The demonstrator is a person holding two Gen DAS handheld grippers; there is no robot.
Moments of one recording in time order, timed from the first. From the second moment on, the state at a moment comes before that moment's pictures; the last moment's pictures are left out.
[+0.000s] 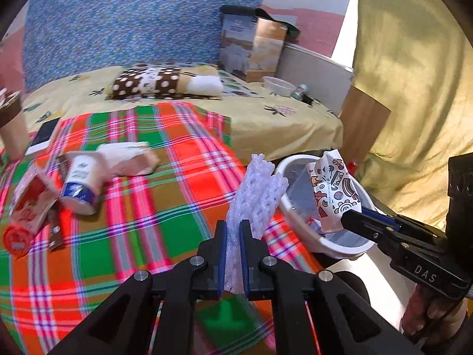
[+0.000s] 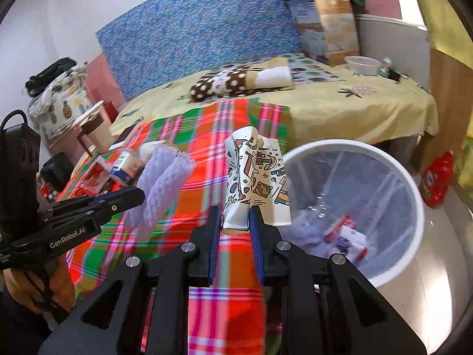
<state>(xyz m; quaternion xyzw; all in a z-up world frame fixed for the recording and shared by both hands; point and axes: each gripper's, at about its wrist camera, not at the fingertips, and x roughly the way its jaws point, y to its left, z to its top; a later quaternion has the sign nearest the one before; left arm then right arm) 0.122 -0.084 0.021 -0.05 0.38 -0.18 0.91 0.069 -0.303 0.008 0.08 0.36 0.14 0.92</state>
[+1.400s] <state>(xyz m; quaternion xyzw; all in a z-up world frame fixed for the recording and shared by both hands) 0.185 -0.231 -0.012 0.01 0.42 -0.29 0.86 0.071 -0.387 -0.018 0.12 0.40 0.04 0.91</state>
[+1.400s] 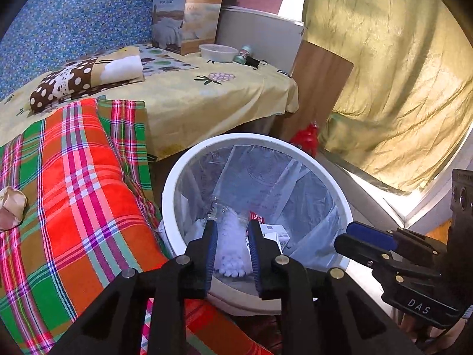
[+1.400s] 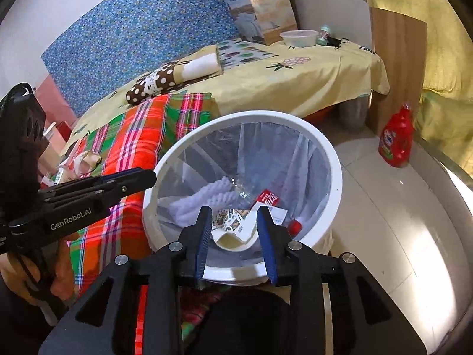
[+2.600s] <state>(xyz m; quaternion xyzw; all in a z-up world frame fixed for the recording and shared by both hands) 0.114 -0.132 0.010 -0.03 0.39 -0.23 0.89 0.048 -0.328 0.006 0.11 0.35 0.12 0.92</state>
